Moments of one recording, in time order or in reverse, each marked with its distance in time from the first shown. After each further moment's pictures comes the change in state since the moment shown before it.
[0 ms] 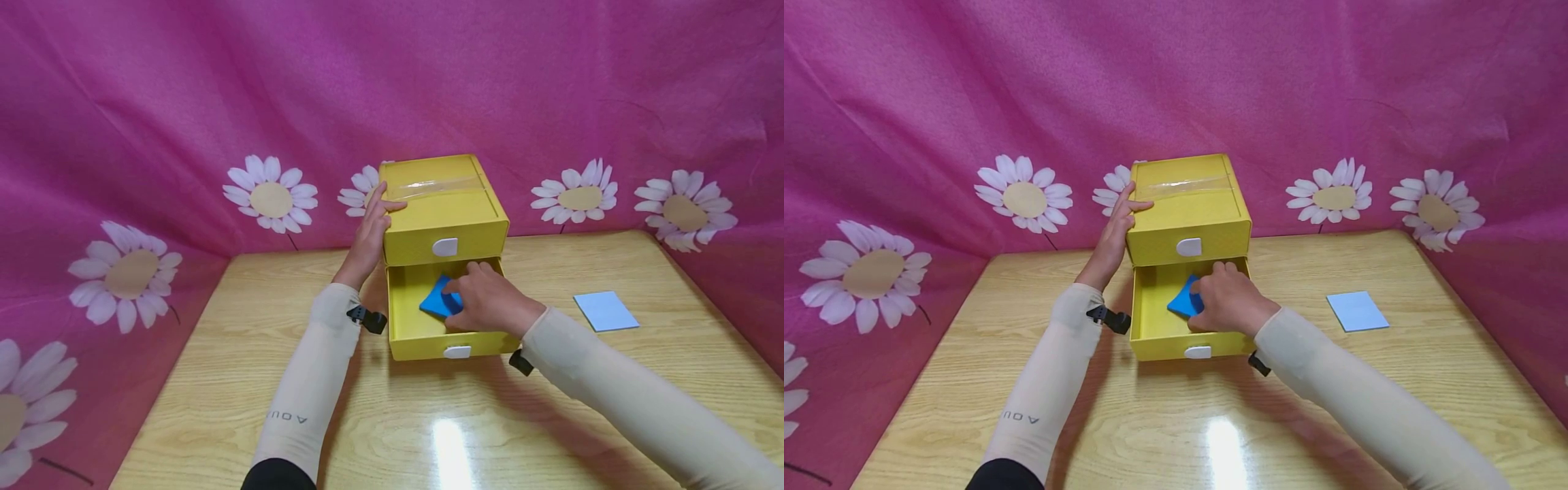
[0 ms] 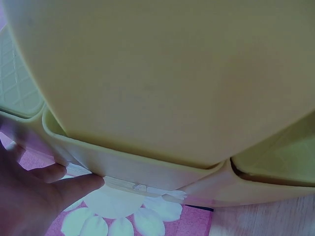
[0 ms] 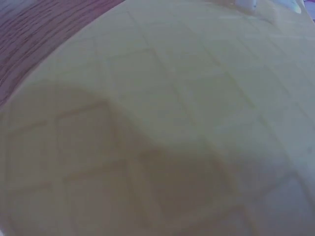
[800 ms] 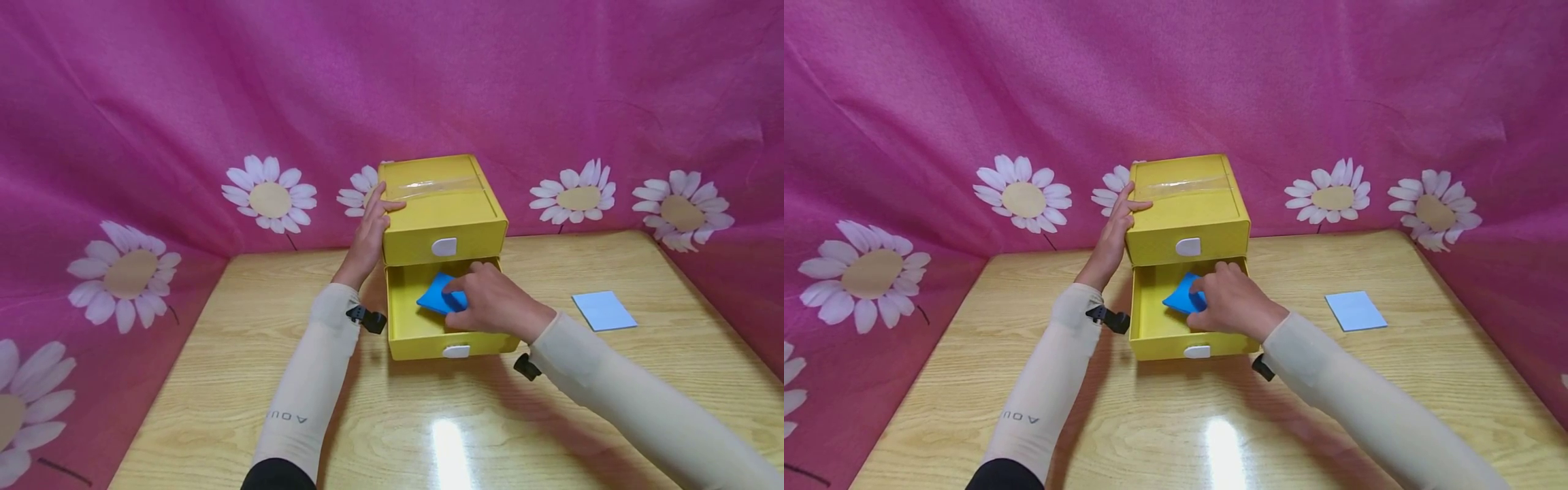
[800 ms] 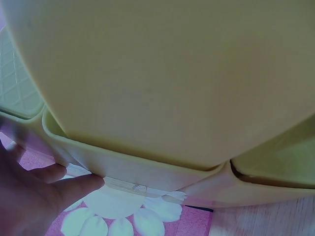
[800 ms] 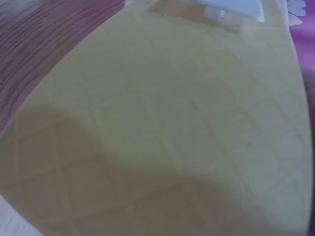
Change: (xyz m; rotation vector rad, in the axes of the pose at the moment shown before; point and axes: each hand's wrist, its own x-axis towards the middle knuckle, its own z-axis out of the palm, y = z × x) left_hand 0.000 0.001 0.002 0.011 0.021 0.002; right_hand -0.013 0.001 -0.006 0.135 0.077 -0.015
